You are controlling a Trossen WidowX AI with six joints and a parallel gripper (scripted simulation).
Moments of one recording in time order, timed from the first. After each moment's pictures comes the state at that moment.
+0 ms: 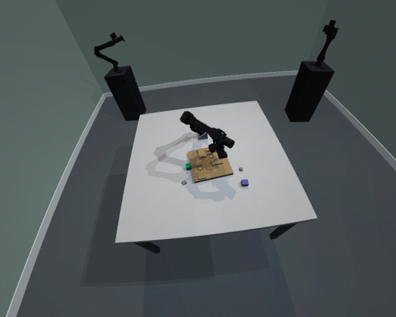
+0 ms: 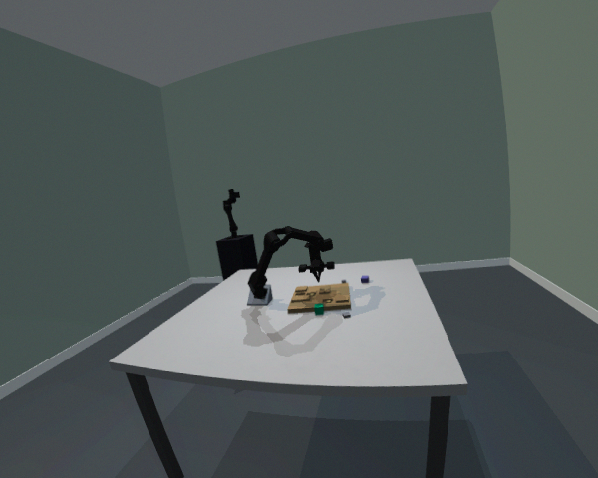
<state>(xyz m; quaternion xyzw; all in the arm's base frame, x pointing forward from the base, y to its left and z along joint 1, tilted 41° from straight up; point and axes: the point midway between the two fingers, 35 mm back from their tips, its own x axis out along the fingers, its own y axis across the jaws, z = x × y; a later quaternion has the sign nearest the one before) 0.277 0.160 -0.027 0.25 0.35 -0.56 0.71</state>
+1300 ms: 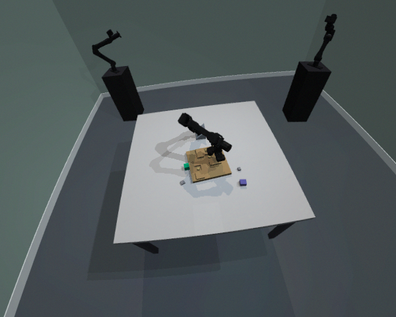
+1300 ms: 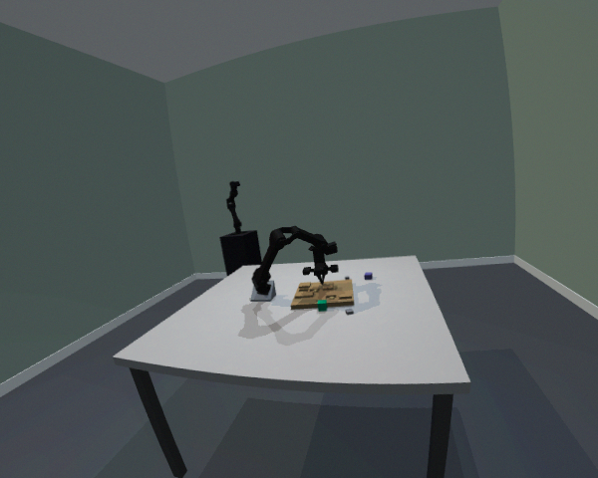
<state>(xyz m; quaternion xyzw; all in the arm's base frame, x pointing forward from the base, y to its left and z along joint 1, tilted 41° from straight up) 0.280 0.136 -0.054 0.24 0.35 -0.56 0.71</state>
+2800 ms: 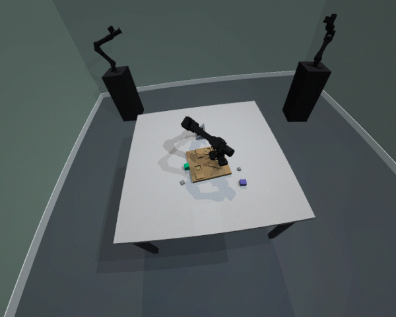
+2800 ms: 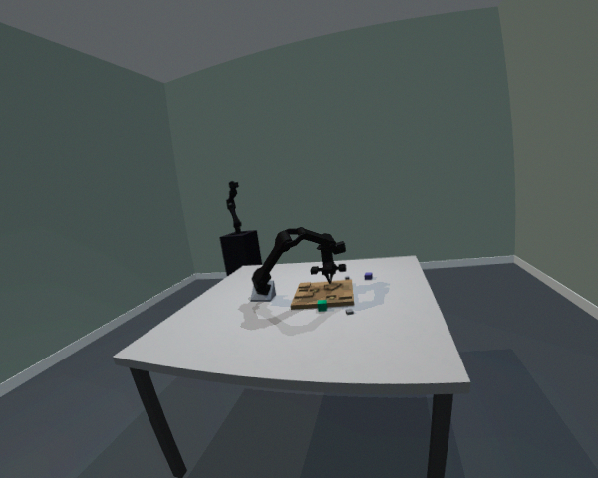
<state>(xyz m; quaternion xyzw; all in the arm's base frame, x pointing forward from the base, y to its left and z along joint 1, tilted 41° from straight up) 0.320 0.150 -0.060 0.24 0.35 -0.56 0.71</state>
